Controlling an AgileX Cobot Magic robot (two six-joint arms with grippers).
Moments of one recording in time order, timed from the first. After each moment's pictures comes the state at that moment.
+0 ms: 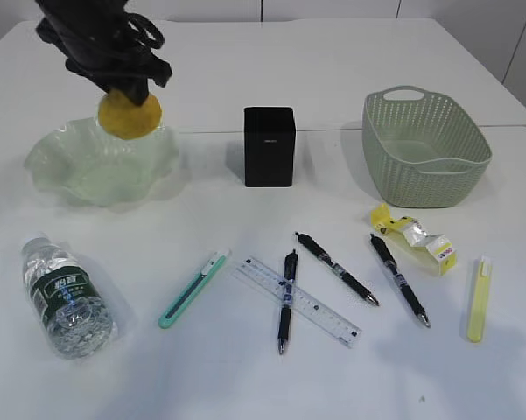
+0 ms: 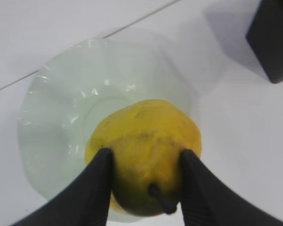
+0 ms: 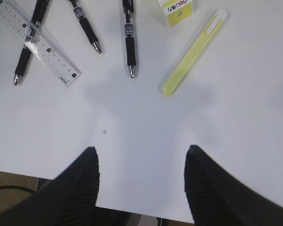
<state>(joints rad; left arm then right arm) -0.39 2.00 -1.81 0.26 0.91 -0.14 -0.01 1.01 -0.78 0.21 1.00 -0.16</state>
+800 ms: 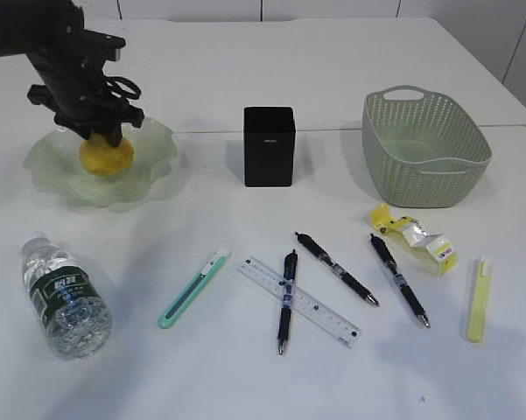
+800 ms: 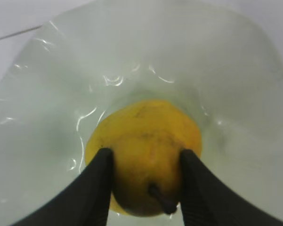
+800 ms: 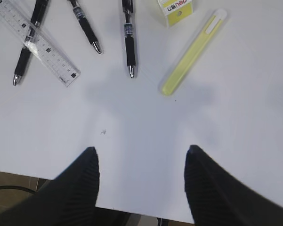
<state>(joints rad) -0.22 2.29 -1.93 0.22 0.82 -0.18 -0.01 1.01 -0.78 0.21 1.00 -0.16</state>
